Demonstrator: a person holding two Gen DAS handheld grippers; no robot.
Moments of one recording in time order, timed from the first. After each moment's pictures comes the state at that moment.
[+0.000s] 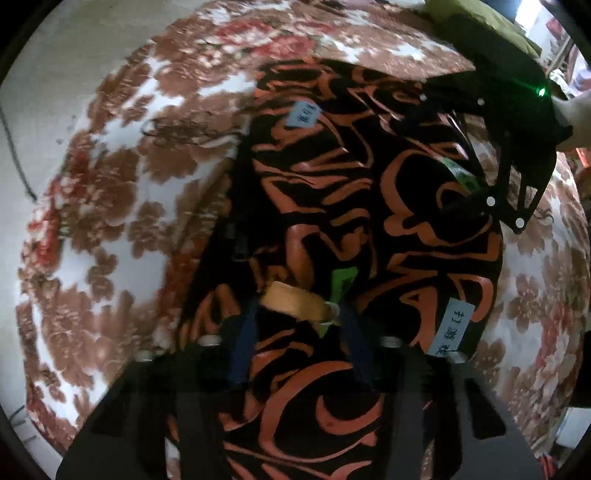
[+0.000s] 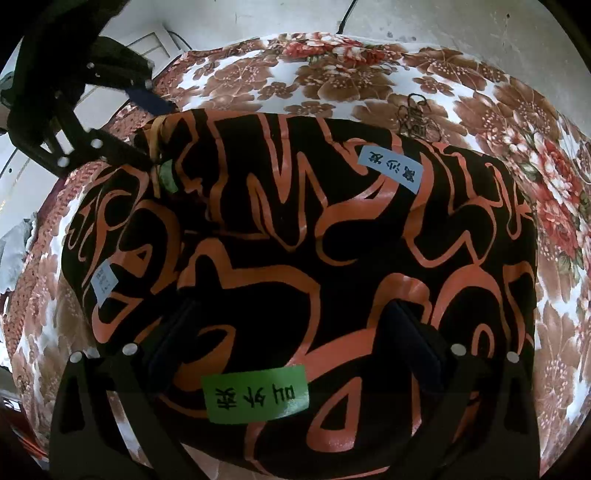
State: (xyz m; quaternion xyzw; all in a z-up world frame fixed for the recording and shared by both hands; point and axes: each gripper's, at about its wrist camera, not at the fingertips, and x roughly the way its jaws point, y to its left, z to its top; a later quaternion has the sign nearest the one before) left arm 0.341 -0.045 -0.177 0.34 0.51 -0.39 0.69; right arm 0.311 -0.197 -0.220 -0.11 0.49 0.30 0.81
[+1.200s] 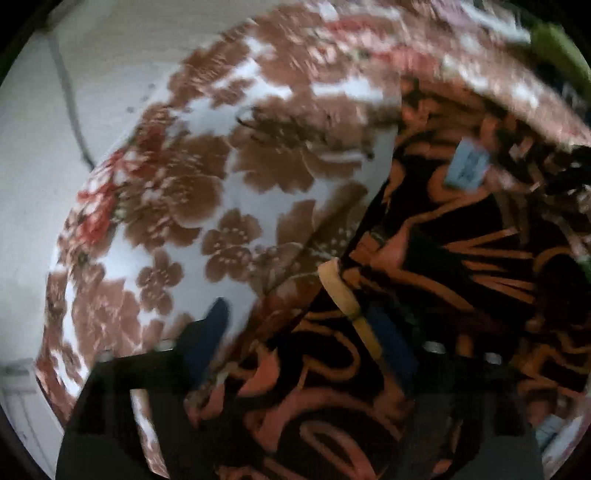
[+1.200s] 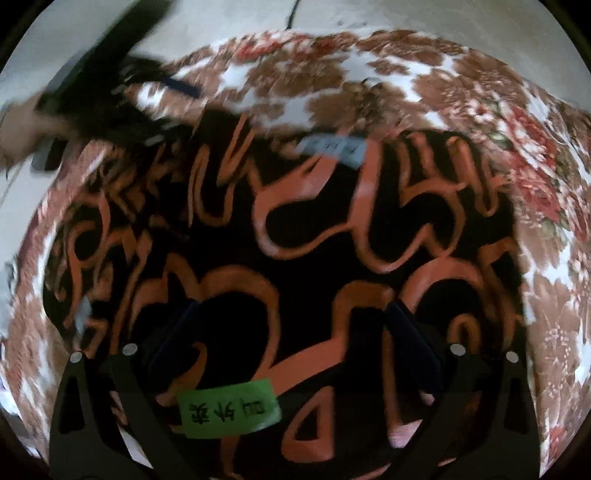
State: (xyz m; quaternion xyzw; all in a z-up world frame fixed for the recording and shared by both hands) left arm 0.425 -0.033 -0.187 0.30 0.47 -0.24 0.79; right arm 0.335 -0.216 -0.217 -0.06 0.50 0.23 0.84
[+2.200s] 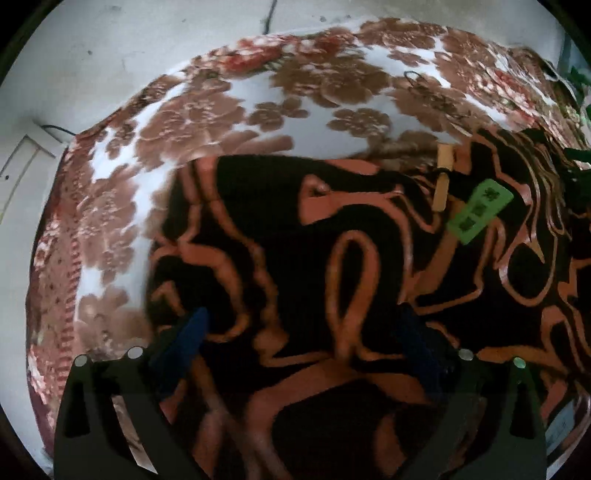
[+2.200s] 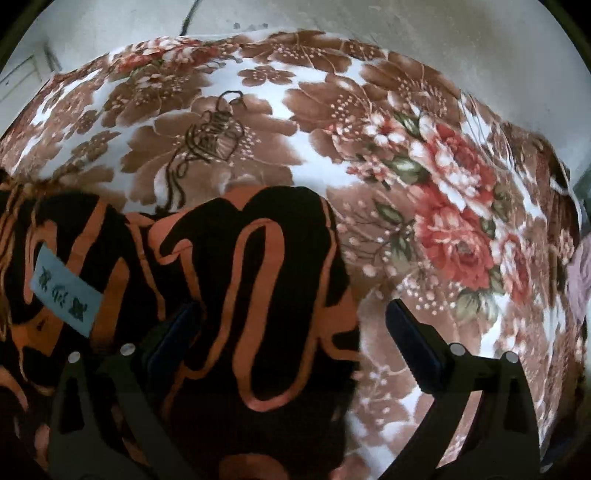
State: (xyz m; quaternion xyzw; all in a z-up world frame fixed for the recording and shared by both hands) left arm 0.335 0.075 -0.240 0.09 0.51 0.02 0.85; right arm 0.470 -0.291 -0.260 -0.16 0.45 0.10 0.87
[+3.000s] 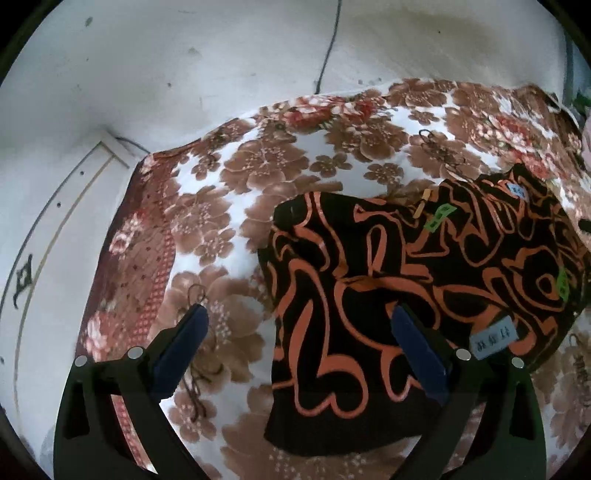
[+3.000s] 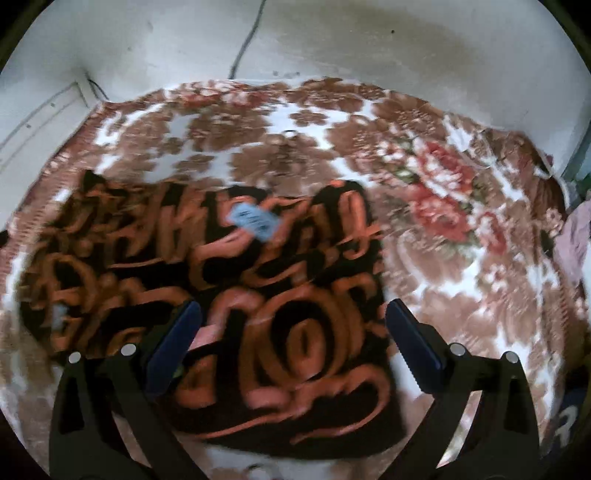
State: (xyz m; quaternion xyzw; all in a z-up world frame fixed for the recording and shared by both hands) left arm 0.214 0.085 -0.133 0.08 0.44 0.08 0.89; right arm 0.307 -0.272 -0.164 -0.09 0.43 0.15 0.88
